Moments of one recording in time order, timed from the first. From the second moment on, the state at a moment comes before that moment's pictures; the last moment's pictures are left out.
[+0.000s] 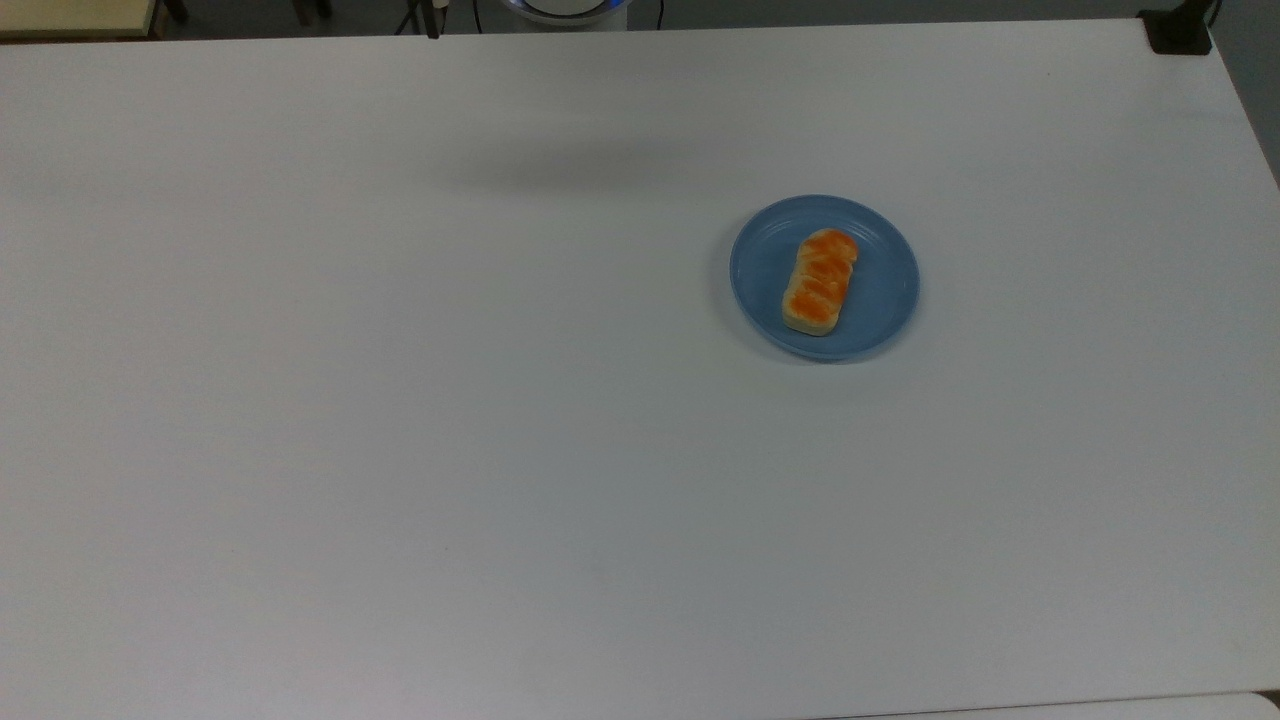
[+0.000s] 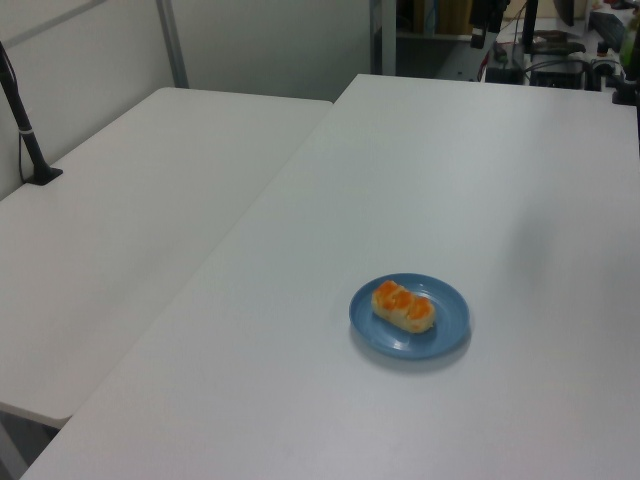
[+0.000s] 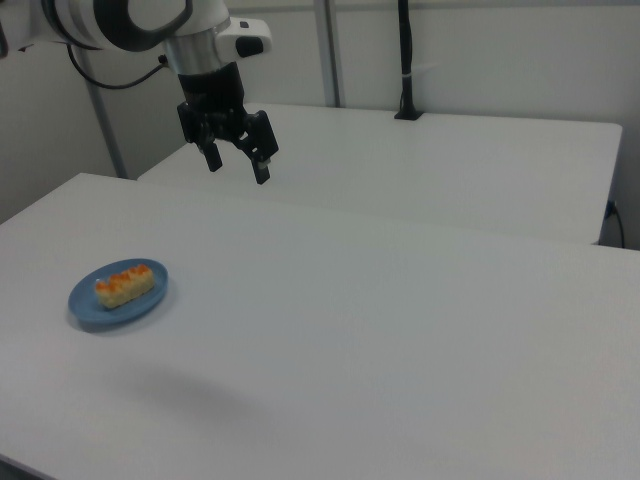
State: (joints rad) arm 0.01 -0.02 -0.16 -1.58 -0.01 1.67 -0.05
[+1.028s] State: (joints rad) arm 0.04 -0.01 -0.16 -1.58 0.00 1.67 -0.06
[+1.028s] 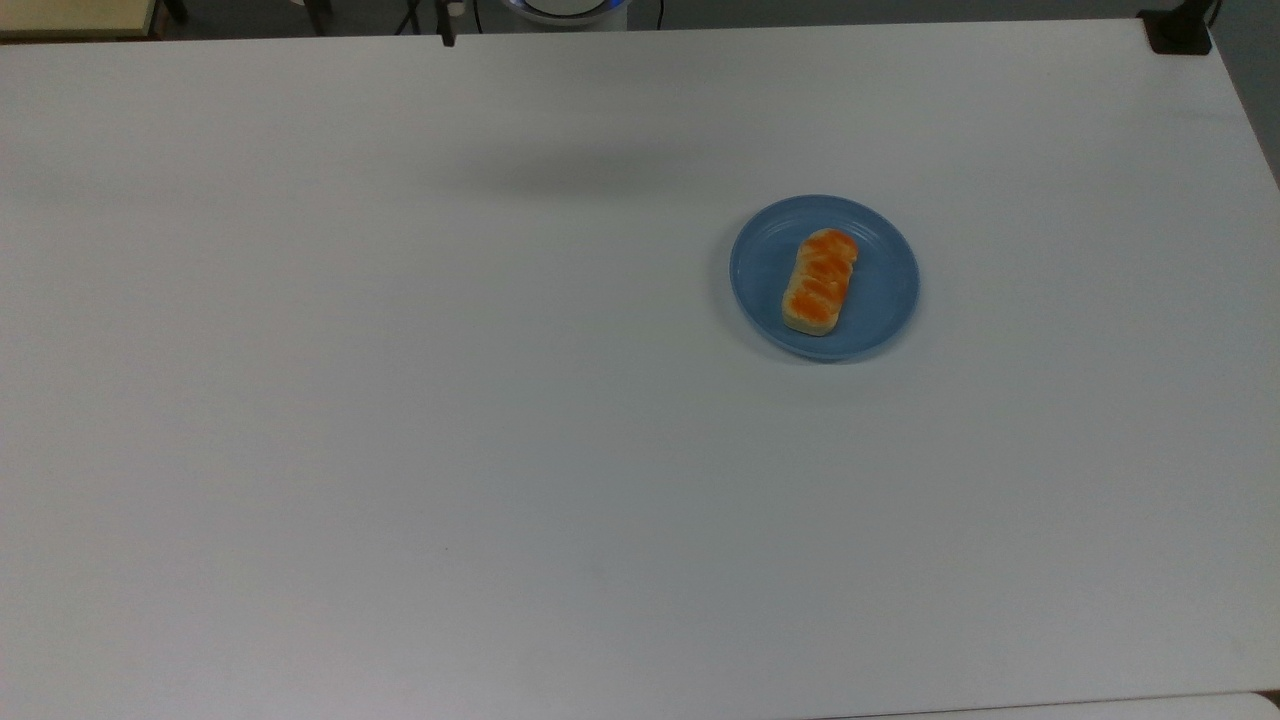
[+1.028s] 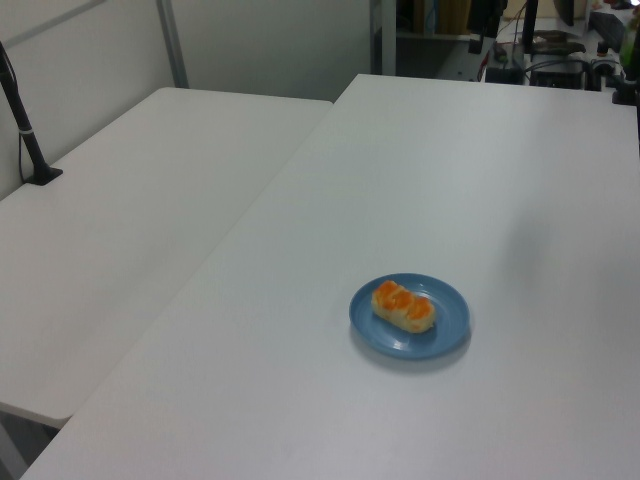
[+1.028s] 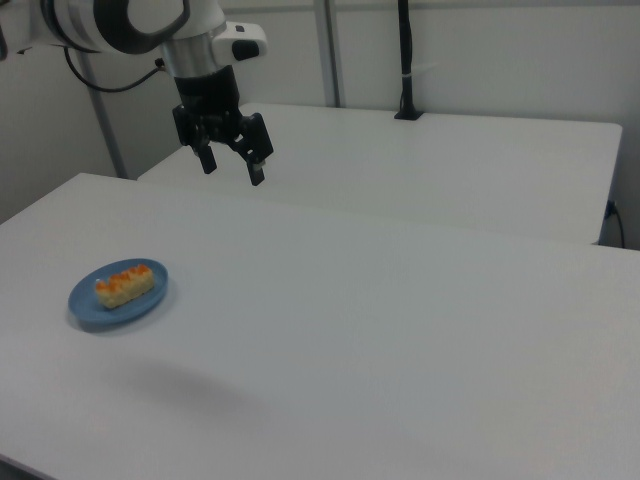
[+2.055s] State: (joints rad) arm 0.09 0.03 -0.03 -1.68 0.00 1.67 -0.11
